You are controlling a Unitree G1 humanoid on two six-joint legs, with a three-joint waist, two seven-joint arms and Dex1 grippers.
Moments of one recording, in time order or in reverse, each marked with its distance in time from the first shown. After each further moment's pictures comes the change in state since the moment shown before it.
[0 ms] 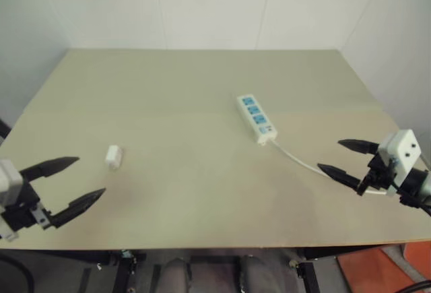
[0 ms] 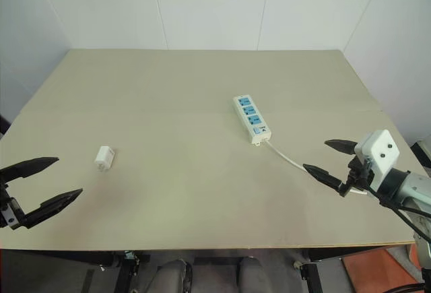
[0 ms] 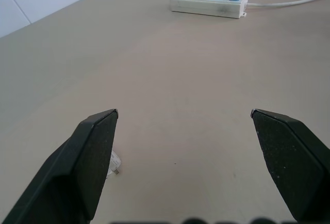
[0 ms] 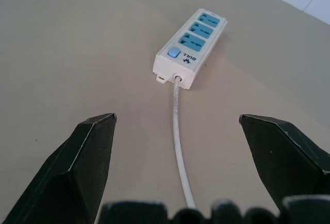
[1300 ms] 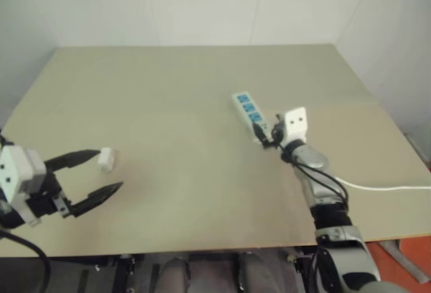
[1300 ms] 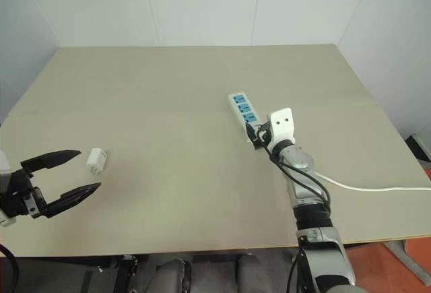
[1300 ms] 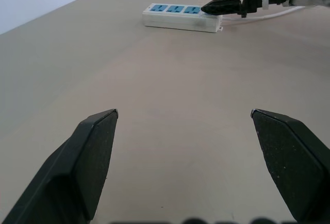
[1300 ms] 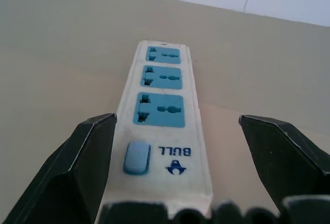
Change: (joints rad) left arm -0.137 0.018 -0.152 0.035 0.016 -0.009 0.005; right arm -0.612 0.641 0.381 0.619 -0.382 -0.208 -0.661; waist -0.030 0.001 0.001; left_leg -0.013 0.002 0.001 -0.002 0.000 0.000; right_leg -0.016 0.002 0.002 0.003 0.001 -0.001
